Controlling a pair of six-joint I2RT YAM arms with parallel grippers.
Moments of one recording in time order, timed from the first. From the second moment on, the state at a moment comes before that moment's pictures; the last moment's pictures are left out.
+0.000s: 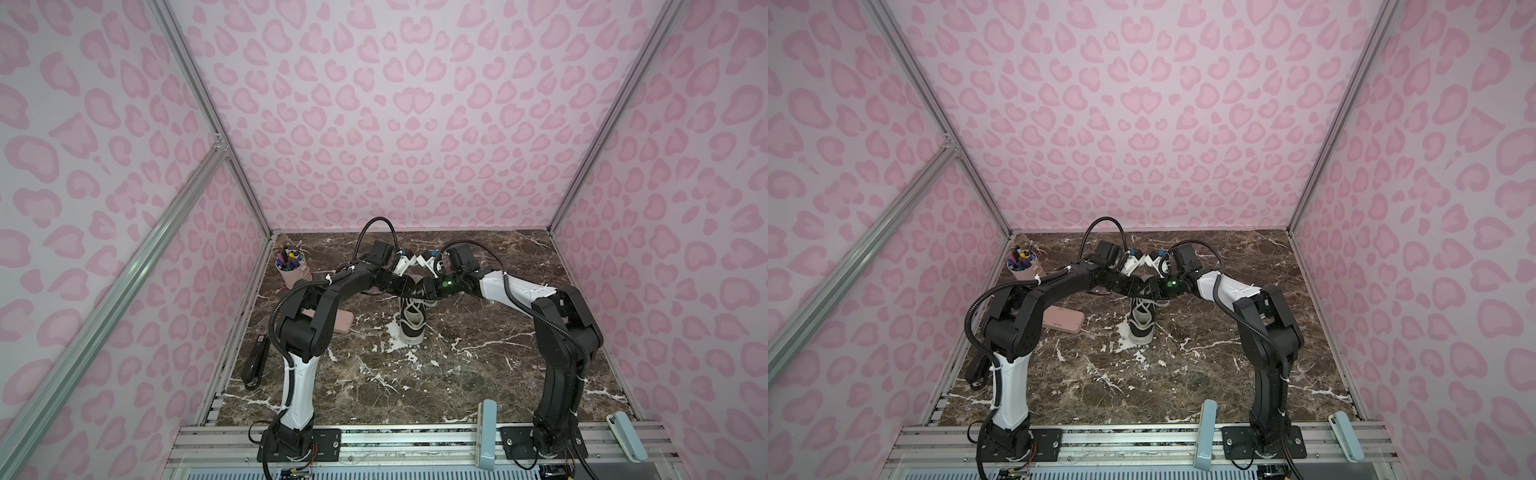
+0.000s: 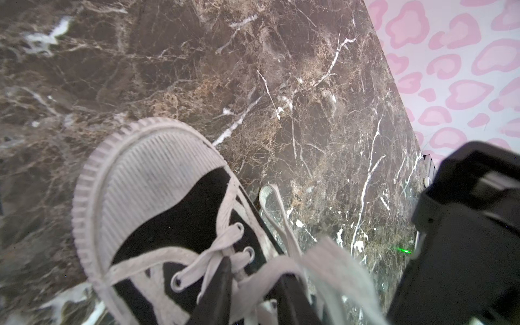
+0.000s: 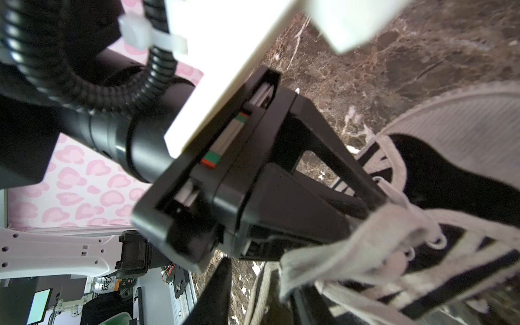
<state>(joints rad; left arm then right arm) -0.46 2.10 1.50 -0.38 0.68 -0.10 0.45 1.94 1.31 -0.24 -0.86 0.34</state>
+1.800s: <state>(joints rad) -0.40 2.06 1.41 -0.16 0.86 -0.20 0.45 1.85 1.20 -0.09 -0.84 0.41</state>
